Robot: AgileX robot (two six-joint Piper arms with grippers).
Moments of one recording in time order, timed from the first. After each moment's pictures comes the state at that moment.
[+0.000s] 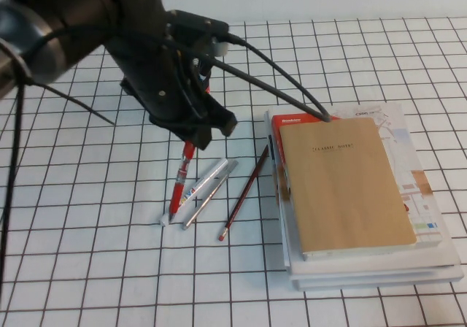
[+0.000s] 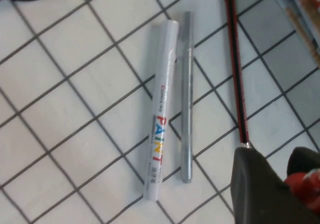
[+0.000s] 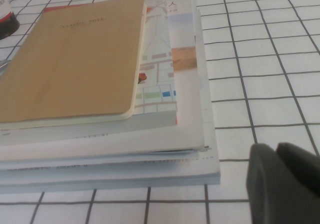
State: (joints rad) right arm 0.12 -0.02 0.03 0.14 0.38 0.03; left arm -0.54 1.82 -1.69 -0.10 1.23 0.17
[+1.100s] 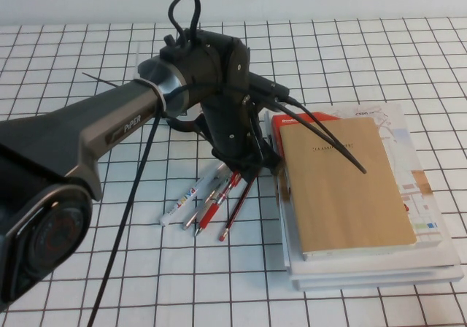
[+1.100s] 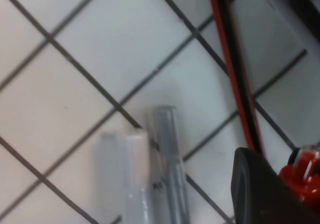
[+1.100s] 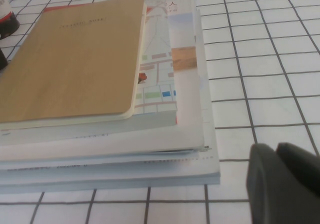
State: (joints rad) right arm 0.12 -0.02 0.03 0.14 0.38 0.03; left arm -0.63 2.21 -1.89 -0.09 1.14 0.22
